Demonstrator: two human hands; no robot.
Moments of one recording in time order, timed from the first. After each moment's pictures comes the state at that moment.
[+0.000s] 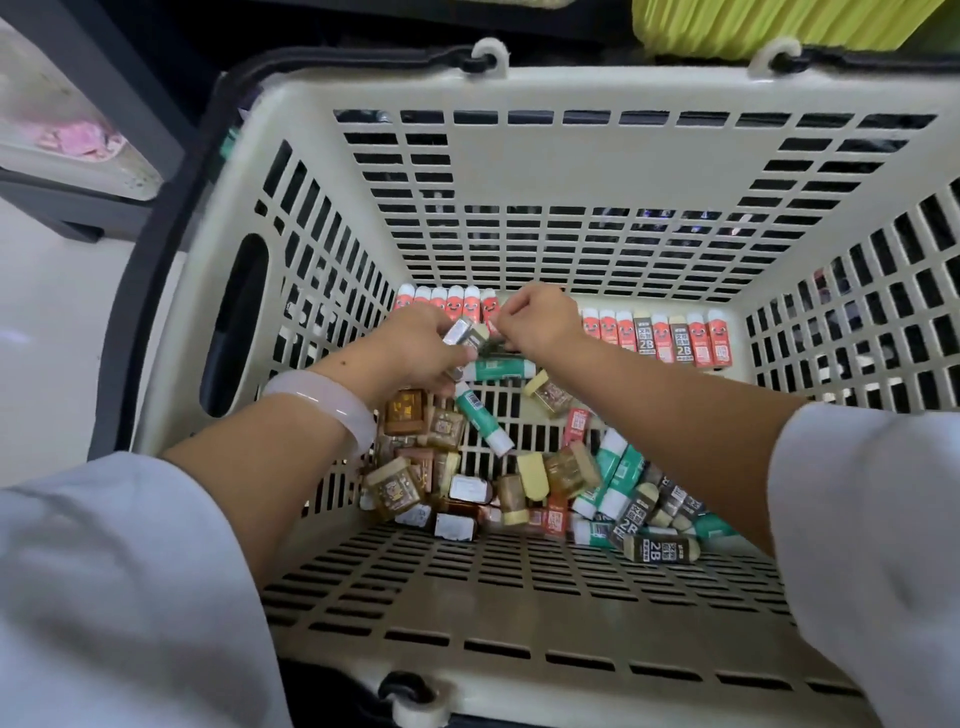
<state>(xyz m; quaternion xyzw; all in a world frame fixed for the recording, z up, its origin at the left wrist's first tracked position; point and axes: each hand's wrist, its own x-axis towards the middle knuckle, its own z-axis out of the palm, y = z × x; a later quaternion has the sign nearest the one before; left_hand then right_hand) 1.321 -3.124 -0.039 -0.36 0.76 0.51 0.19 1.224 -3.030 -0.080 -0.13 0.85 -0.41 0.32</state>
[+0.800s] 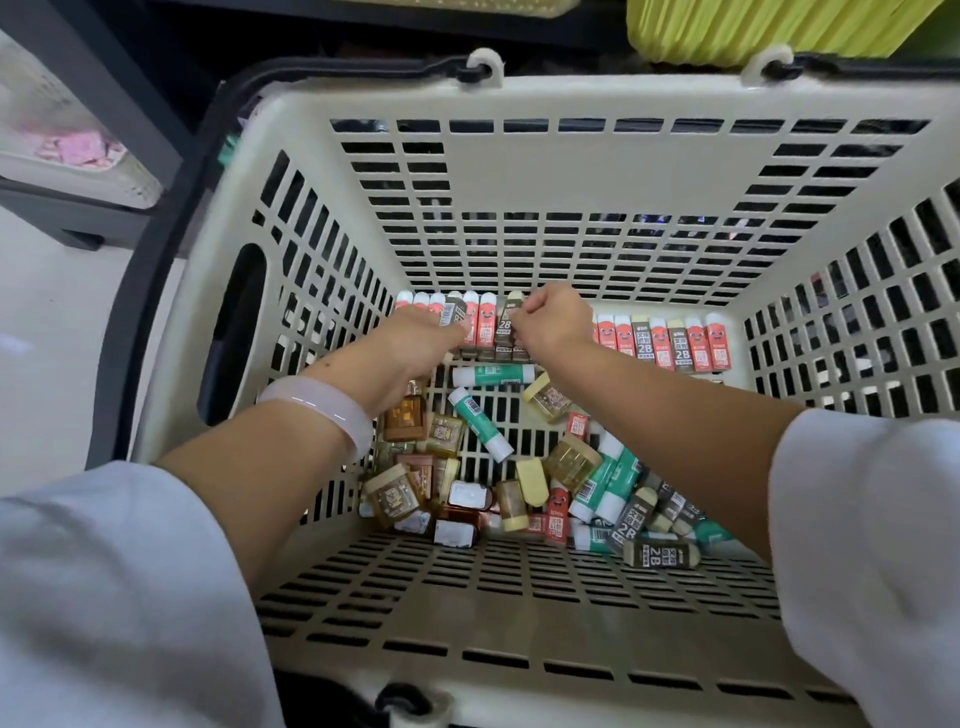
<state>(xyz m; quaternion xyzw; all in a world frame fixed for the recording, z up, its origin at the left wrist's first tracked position) 1.318 -3.122 -0.037 -0.45 0.71 0.52 0.11 1.219 -3.026 -0.077 -0.07 0.87 -0.41 0.26</state>
